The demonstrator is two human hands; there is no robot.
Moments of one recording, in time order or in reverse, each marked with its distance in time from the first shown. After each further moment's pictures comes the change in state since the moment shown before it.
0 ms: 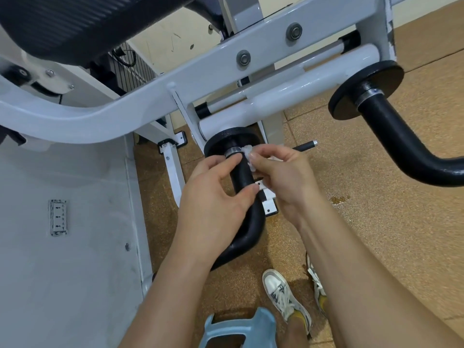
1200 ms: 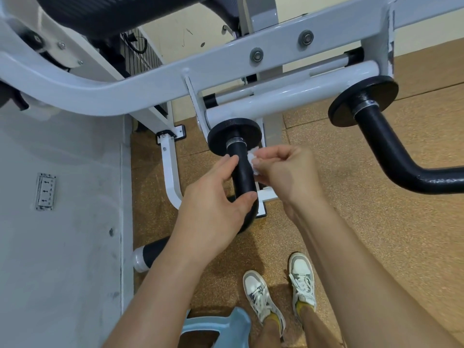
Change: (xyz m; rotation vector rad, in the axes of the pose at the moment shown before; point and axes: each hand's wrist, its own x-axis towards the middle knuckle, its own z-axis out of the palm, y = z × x) left_hand -0.034 0.001 0.000 -0.125 -0.062 -0.029; right_hand -0.013 -0.005 0.003 -0.273 0.102 -0.092
